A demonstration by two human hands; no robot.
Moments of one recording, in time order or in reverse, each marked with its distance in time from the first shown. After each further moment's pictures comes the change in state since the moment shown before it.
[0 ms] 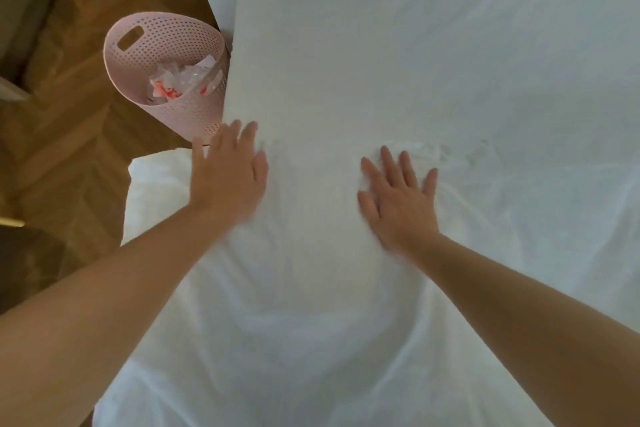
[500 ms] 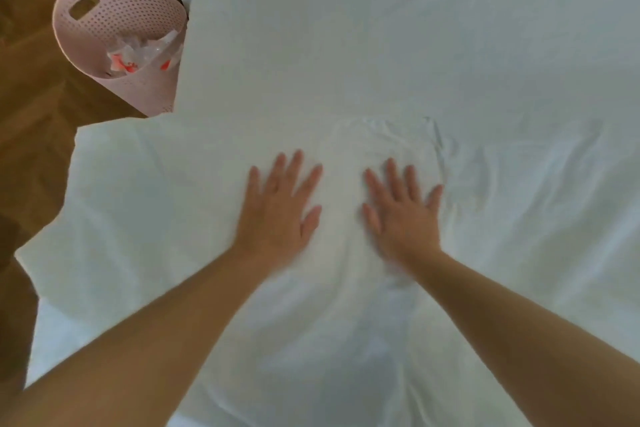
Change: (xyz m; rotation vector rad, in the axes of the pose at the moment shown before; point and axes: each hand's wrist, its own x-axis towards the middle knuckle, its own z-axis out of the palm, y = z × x) left_hand -0.082 0.112 0.028 0.040 -0.212 0.263; right_hand -0.065 0.072 0.017 -0.061 -0.039 0.093
